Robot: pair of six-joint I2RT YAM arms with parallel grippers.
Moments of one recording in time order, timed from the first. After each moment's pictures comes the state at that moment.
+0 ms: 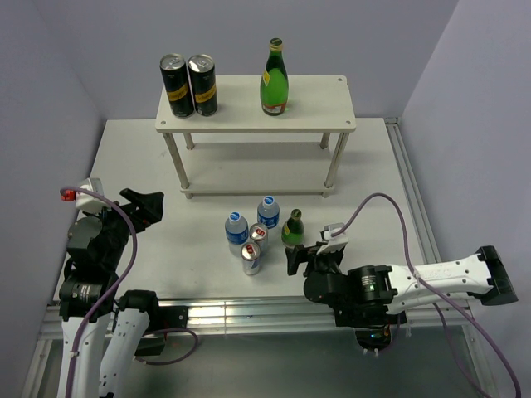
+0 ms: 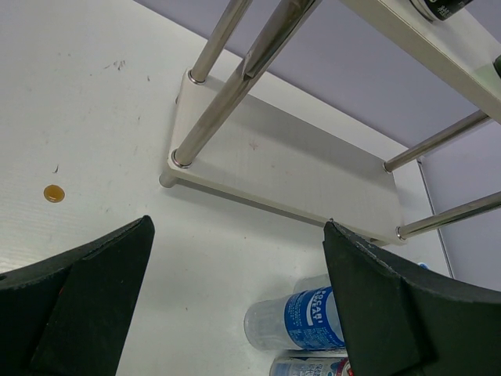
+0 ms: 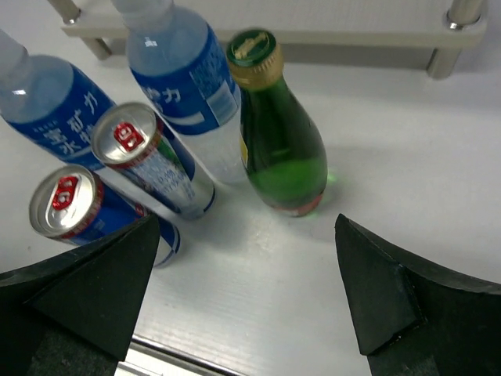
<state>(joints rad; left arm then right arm) -0.07 0.40 0.79 -0.55 0.01 -0.56 1.58 0.77 0.54 -0.55 1.18 0.96</state>
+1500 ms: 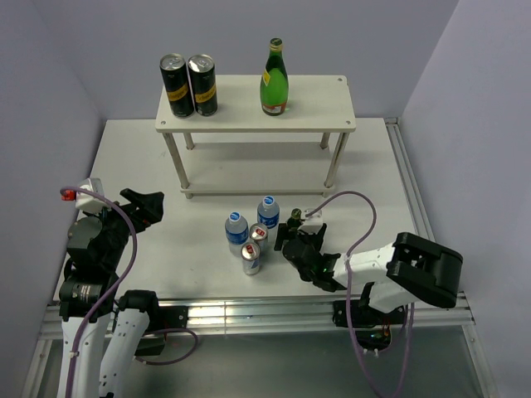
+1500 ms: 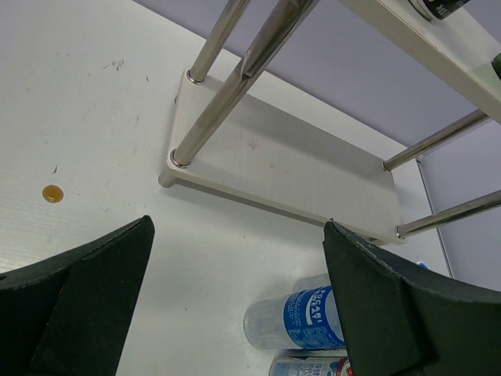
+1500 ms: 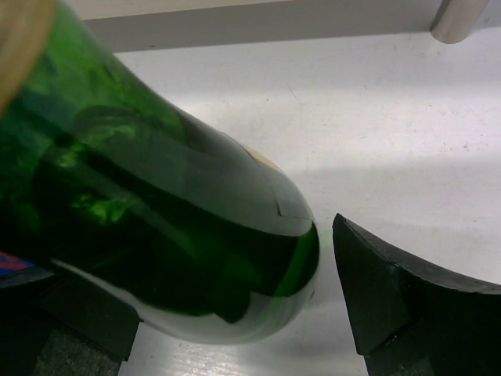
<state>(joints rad) -0.07 0.40 0.79 -0.55 0.01 -0.56 1.09 1.37 0.30 0.49 0.91 0.66</state>
